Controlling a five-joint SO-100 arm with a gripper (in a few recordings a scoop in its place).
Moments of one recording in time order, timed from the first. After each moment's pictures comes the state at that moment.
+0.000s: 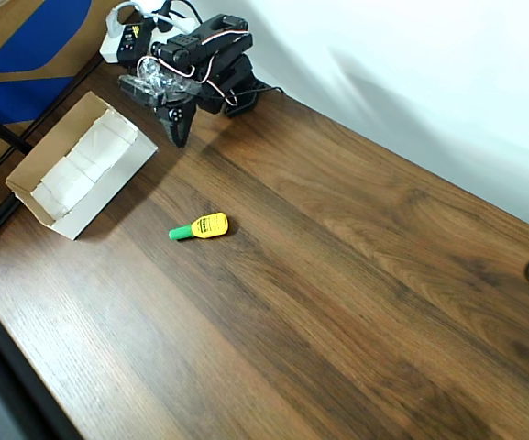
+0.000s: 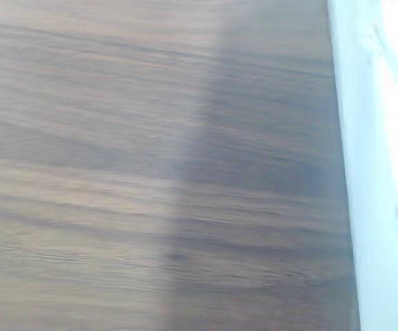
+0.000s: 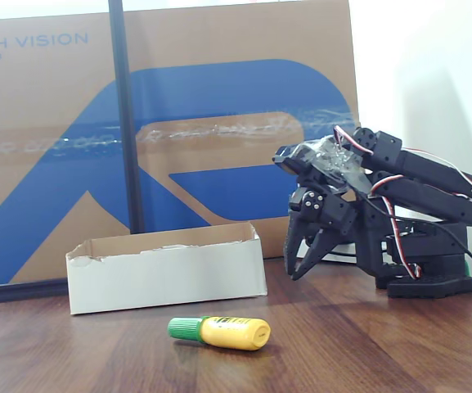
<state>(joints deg) 2.0 203.1 177.8 78.9 -6.5</state>
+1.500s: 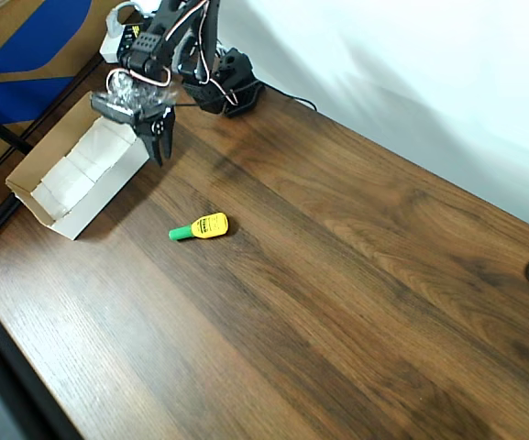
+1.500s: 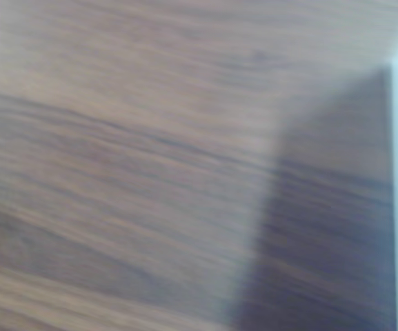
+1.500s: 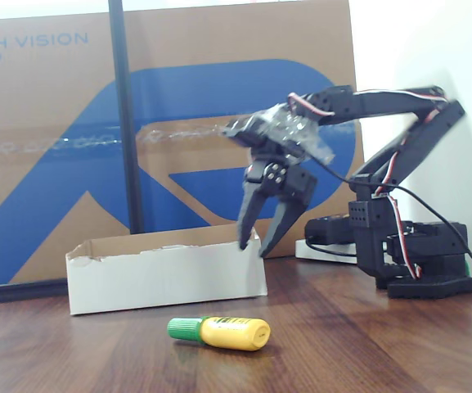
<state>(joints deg) -5.7 143.1 146.1 47.2 -12.8</state>
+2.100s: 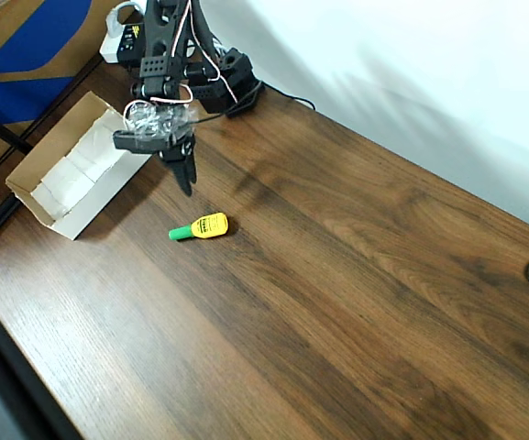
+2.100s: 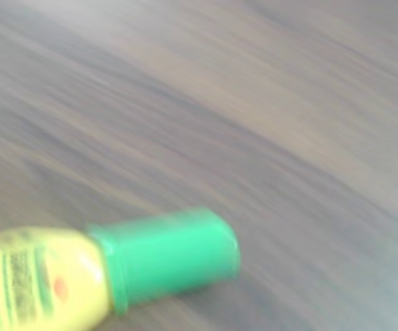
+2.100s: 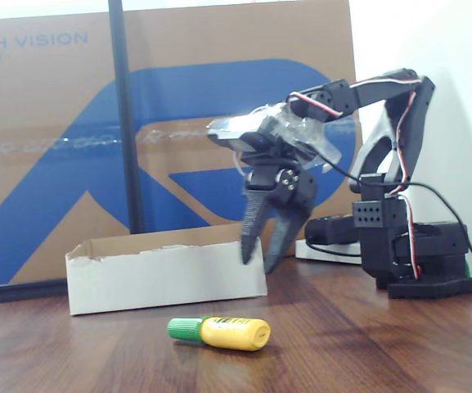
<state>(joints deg) -23.6 122.9 135.7 38.0 -12.4</state>
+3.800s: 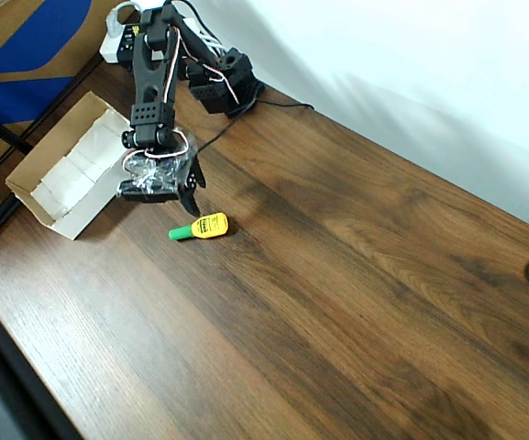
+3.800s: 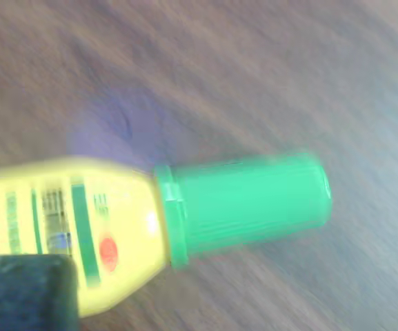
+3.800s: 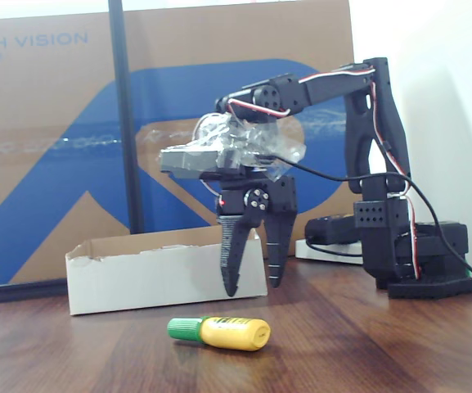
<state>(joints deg) -28.1 83.9 93.7 69.2 -2.1</state>
